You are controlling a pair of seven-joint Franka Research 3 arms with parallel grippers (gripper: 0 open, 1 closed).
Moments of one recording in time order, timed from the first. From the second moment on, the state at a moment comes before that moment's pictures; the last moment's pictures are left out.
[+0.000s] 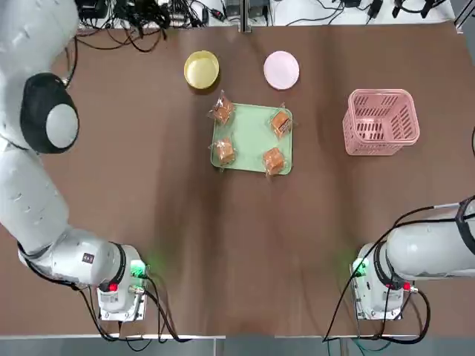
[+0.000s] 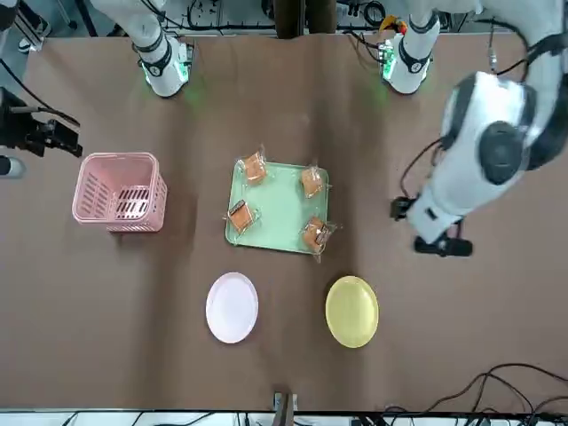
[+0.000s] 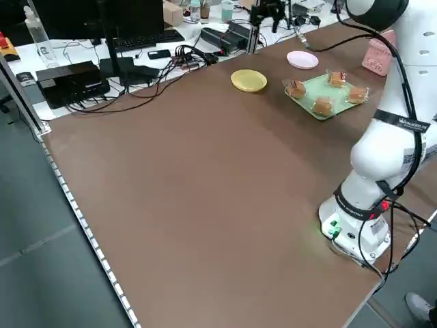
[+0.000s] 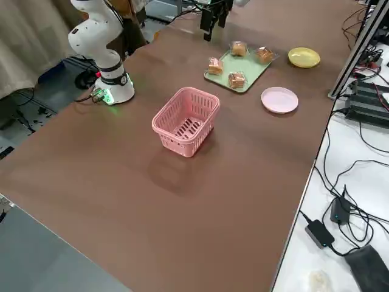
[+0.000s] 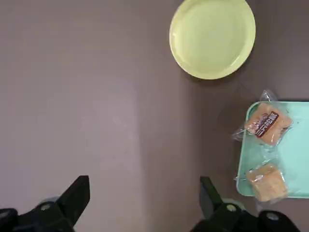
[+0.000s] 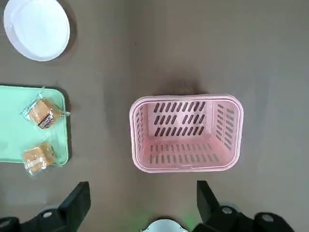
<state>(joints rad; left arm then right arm) -0.17 0.33 -0.10 -1.40 0.03 1.65 -0.17 0.00 0.06 0.04 -1.46 0.02 1.39 0.05</state>
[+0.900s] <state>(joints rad) -0.23 0.16 -0.13 -1.81 -0.04 2.13 -0.21 0.30 0.23 0.06 -1.72 0.02 1.87 0.07</state>
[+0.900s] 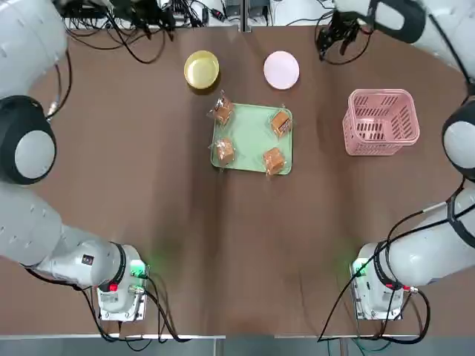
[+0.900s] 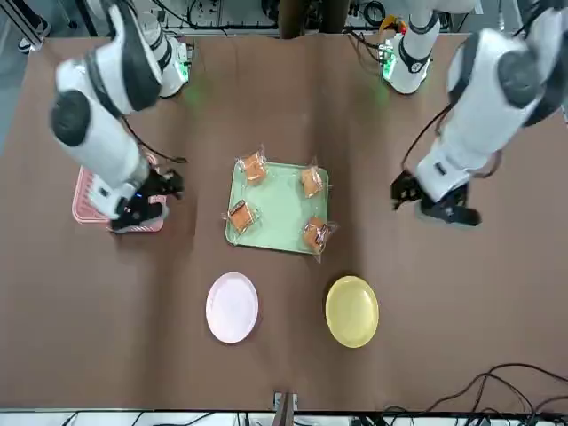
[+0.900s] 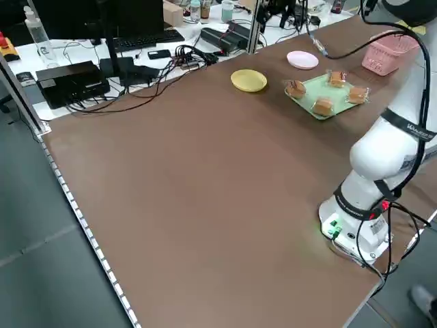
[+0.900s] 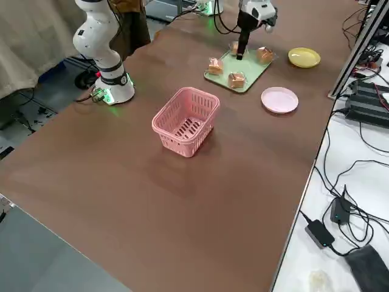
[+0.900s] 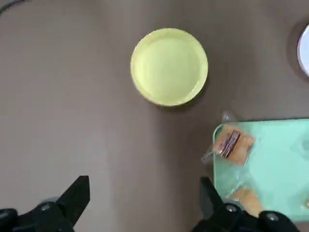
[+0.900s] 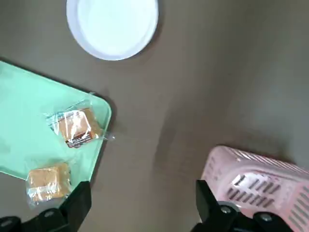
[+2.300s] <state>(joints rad) -0.52 0.65 -0.19 -1.72 0.35 2.50 -0.62 0.52 0.53 0.06 -1.85 0.01 2.33 0.06</state>
